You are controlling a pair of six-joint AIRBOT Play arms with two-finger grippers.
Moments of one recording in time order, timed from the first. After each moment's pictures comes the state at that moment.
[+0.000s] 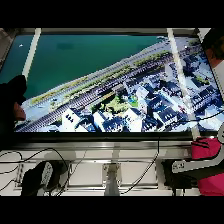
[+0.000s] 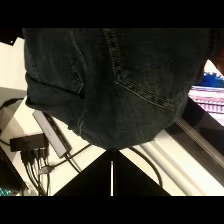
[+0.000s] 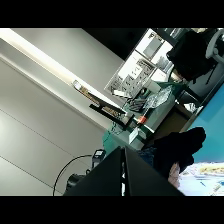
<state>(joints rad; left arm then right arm) 0.47 -0.67 0.84 2.19 -1.26 -1.74 -0.36 -1.60 2.07 0.09 1.49 1.37</state>
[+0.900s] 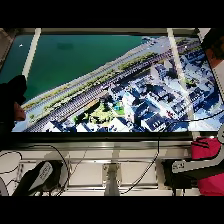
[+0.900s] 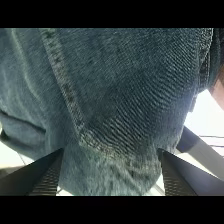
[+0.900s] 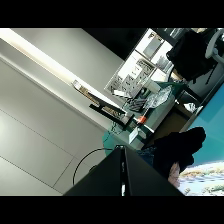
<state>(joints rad) 0.53 -0.95 0.83 2.21 -1.04 -1.75 -0.36 -1.60 2.07 0.09 1.49 1.37</state>
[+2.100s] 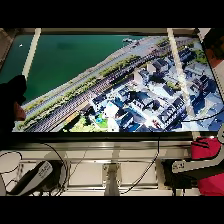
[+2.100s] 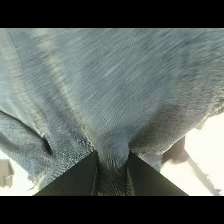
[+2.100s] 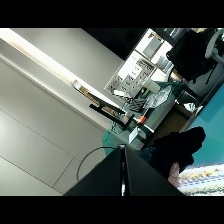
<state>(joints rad) 0.57 -1.01 0.88 2.20 -1.00 -1.91 -0.36 -1.60 2.07 0.09 1.49 1.37</state>
